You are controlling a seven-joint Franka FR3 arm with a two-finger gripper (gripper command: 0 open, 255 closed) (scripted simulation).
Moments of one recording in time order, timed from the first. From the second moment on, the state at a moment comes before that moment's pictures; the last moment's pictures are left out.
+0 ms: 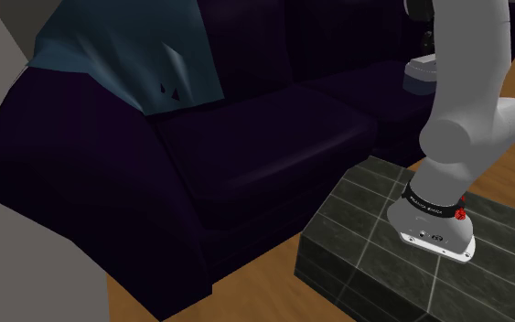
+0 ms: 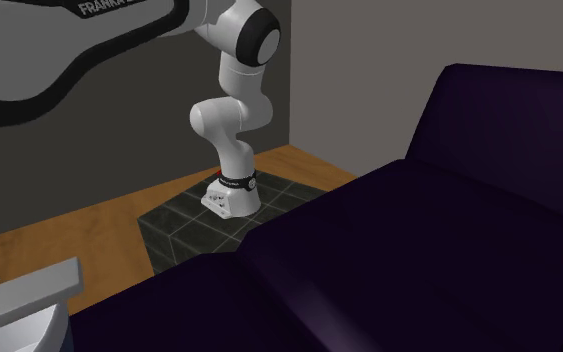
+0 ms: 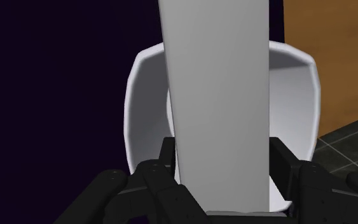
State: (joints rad) arm -0.46 0.55 -1.08 -1.57 0.50 1.85 -2.68
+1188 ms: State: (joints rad) arm -0.46 0.55 -1.08 -1.57 0.50 1.85 -2.69
